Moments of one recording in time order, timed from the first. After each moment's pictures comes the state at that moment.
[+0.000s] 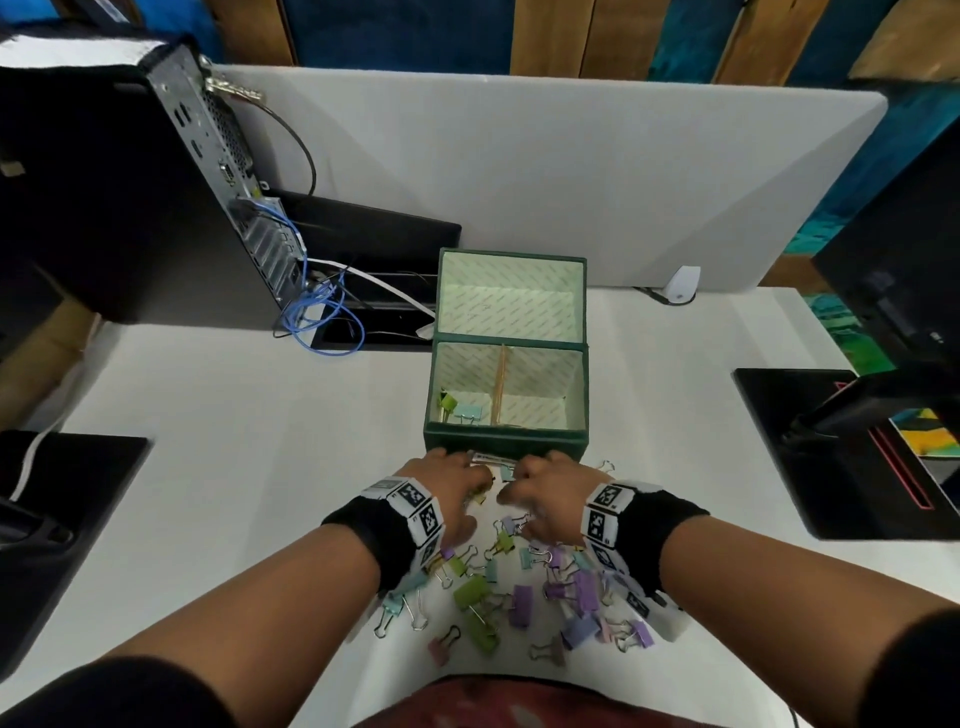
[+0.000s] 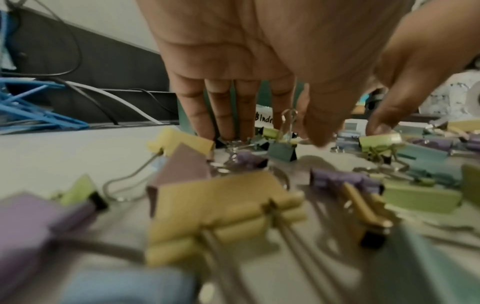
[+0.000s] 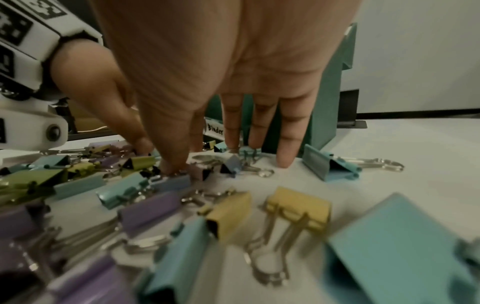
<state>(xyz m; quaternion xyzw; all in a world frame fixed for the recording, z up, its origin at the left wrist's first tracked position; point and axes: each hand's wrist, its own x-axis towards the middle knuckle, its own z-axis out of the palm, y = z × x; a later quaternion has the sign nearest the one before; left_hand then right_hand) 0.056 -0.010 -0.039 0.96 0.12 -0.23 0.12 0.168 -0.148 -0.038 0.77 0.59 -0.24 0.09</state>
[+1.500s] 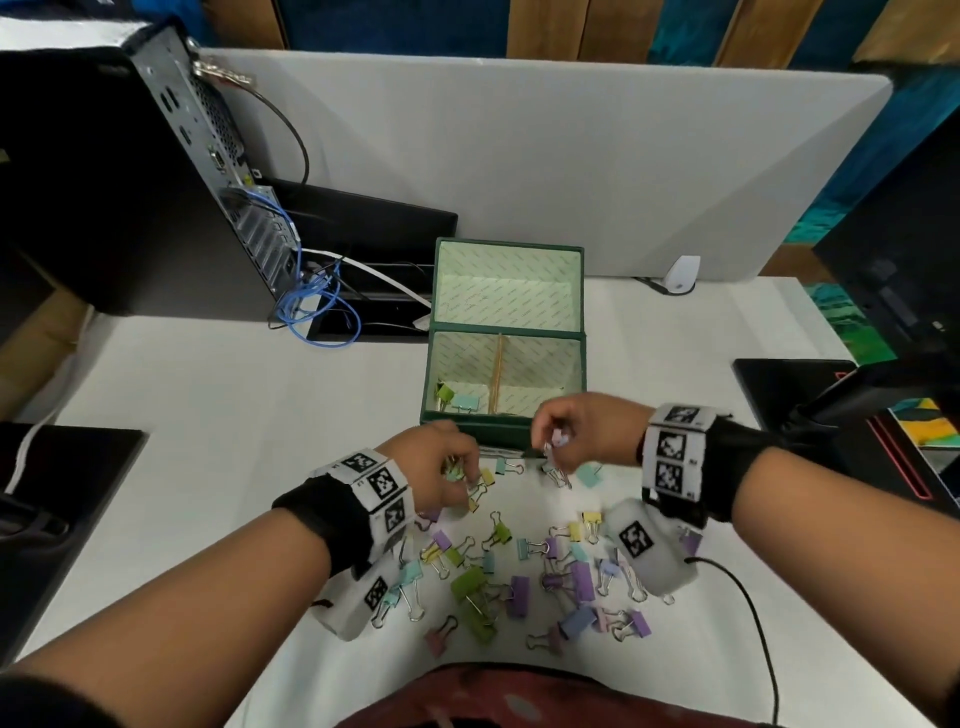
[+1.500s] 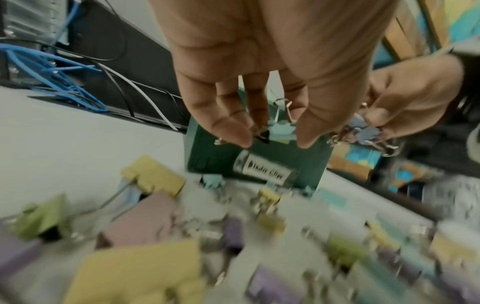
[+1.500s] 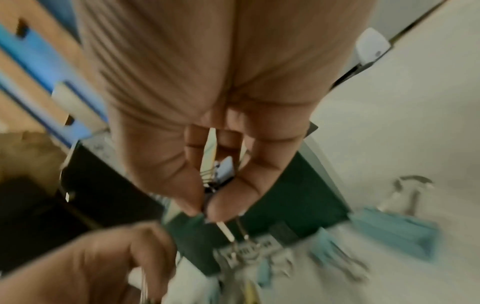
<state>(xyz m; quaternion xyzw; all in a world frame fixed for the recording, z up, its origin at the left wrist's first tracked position) 0.044 0.006 -0.014 0.93 0.14 -0.12 0.32 0.211 -0.152 0.019 0.77 0.41 -0.43 -0.22</state>
